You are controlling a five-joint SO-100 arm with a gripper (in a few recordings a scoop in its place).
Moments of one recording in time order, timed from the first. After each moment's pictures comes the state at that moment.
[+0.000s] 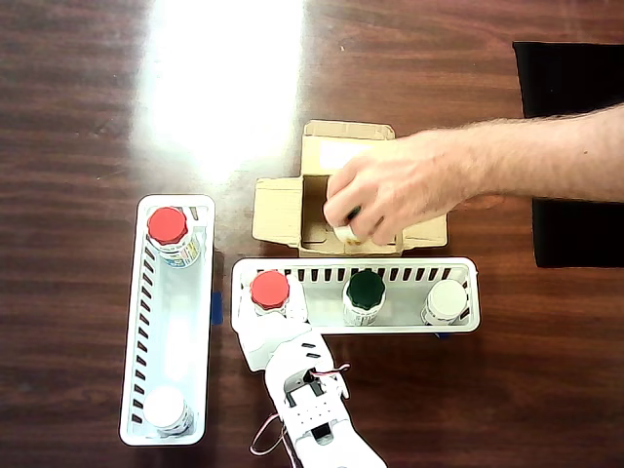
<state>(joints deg) -16.6 126.3 153.5 -7.9 96.6</state>
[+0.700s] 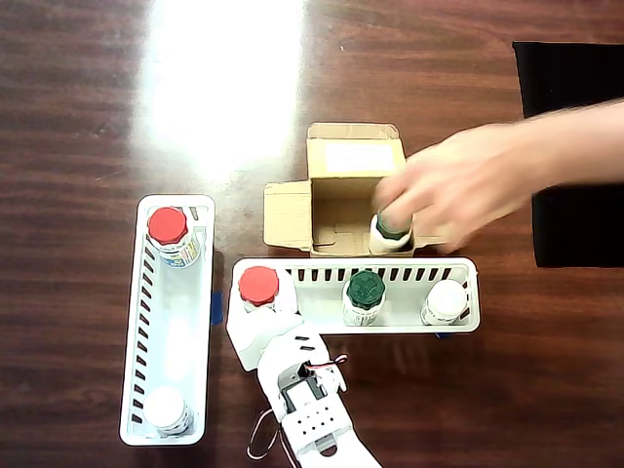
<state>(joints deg) -18.9 139.0 138.7 20.0 90.9</state>
